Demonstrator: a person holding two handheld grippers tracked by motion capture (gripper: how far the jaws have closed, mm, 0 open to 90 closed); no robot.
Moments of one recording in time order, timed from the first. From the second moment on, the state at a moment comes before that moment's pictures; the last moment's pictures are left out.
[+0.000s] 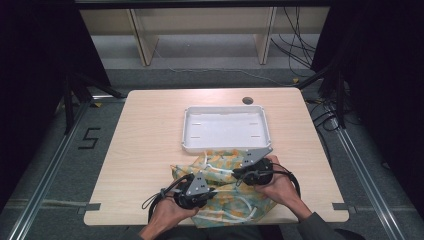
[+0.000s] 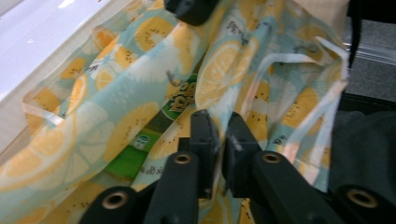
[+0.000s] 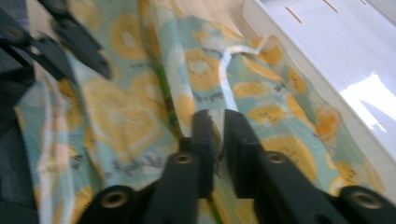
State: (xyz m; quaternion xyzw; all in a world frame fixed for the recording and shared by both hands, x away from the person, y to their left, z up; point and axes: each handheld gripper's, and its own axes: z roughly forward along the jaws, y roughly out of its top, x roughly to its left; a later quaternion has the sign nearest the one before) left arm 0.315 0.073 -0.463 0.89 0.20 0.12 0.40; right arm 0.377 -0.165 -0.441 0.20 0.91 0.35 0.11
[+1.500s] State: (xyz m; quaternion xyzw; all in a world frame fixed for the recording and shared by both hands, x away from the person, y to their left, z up) left arm 0.301 0.058 -0.464 0.89 0.20 0.12 0.40; right arm 0.396 -0.155 -0.408 0.18 0.90 0.38 0.09
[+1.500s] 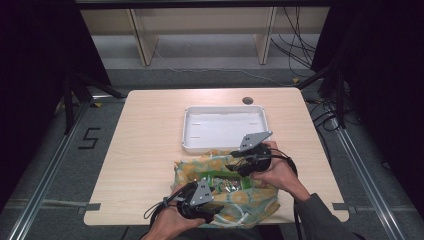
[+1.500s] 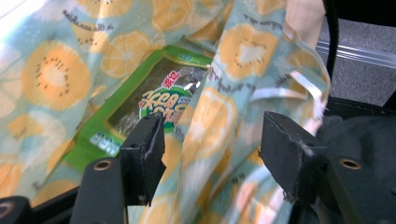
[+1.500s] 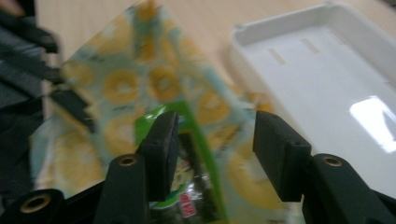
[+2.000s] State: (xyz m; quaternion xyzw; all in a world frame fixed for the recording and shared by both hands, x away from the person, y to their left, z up) left arm 0.301 0.052 -0.487 0.93 0.17 0.08 0.33; right arm 0.409 -0.125 -0.468 0.17 0.94 0.28 0.01
